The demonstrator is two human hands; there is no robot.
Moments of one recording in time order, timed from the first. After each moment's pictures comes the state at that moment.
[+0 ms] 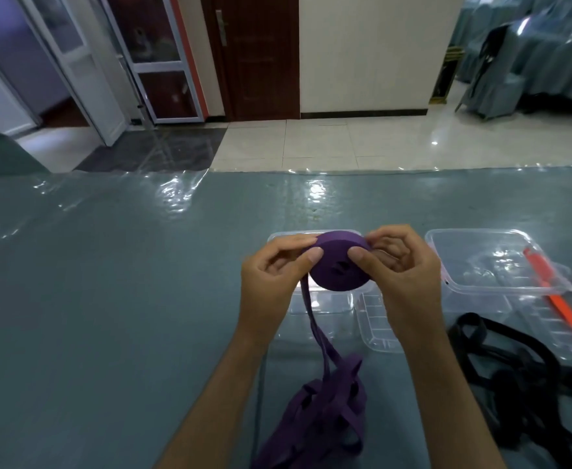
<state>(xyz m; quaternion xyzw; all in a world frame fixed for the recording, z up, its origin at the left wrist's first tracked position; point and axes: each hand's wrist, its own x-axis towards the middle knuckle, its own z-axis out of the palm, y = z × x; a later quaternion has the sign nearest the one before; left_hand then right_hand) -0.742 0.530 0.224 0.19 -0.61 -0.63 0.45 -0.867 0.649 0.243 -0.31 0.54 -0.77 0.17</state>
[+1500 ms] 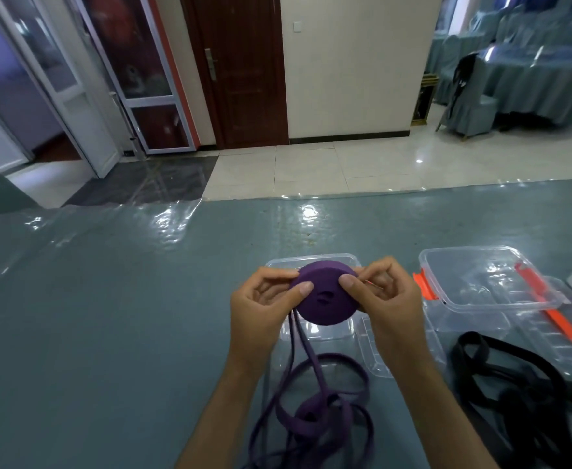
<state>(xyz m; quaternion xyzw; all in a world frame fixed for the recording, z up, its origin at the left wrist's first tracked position) -0.734 0.516 0.226 0.23 -0.58 -0.67 0.41 -0.866 0.634 0.227 -0.26 0.54 -0.78 0.18</state>
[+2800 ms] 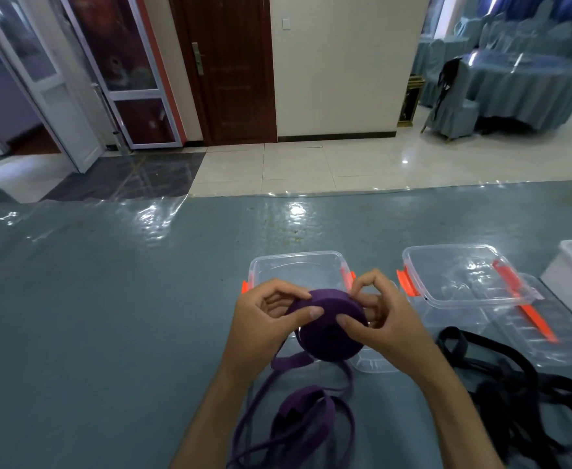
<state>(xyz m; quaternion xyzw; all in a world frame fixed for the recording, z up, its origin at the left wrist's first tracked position) -0.735 0.531 0.219 0.21 -0.65 -0.65 0.34 -0.885 0.678 0.223 -0.39 0.62 -0.61 0.30</state>
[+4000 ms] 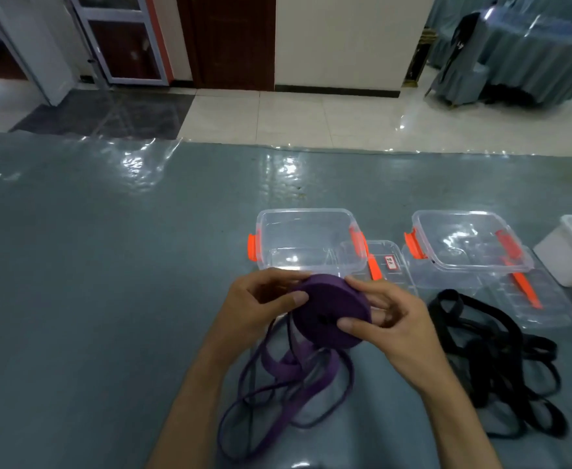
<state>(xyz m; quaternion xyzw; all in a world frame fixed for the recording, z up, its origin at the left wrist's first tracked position) -0.675 0.505 0.177 0.19 -0.62 -0.72 0.24 -0.822 0.686 0.189 -0.31 0.63 -0.65 0.31</state>
